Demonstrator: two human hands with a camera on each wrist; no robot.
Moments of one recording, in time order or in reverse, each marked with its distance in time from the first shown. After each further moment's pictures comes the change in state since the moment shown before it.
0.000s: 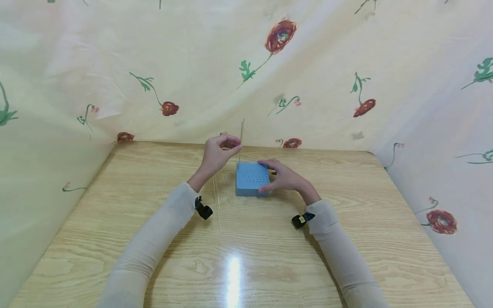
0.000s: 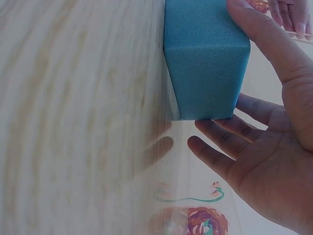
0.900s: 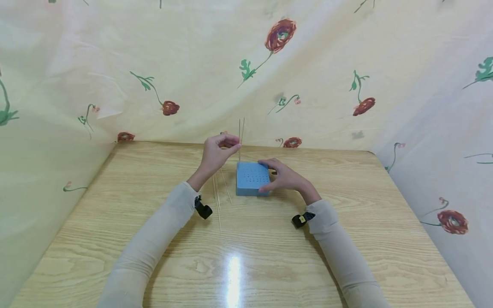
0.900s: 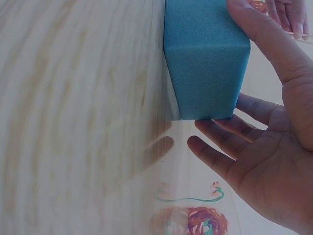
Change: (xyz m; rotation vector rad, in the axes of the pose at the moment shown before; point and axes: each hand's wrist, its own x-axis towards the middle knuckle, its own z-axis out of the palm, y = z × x) left_hand 0.005 -0.033 -0.002 -0.036 0.022 0.022; right_hand -0.001 0.000 0.004 -0.002 0.004 -0.001
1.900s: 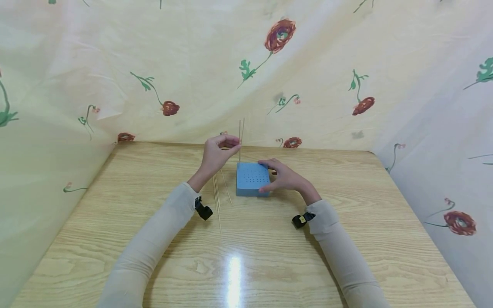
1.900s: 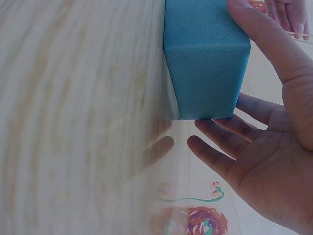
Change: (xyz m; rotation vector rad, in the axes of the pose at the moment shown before) left_hand -0.011 0.034 0.000 0.005 -0.001 -0.019; right_hand -0.001 0.001 0.003 0.018 0.010 0.003
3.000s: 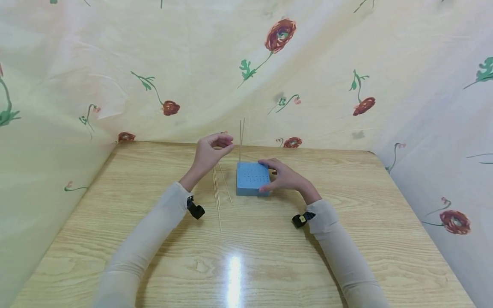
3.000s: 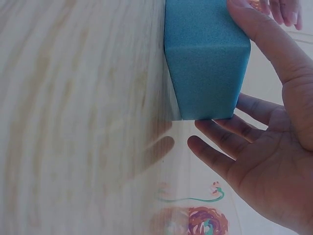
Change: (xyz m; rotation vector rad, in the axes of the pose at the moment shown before) left_hand 0.006 -0.036 -0.020 0.006 -0.017 0.007; right_hand -0.001 -0.001 -0.003 -0.017 -0.013 0.004
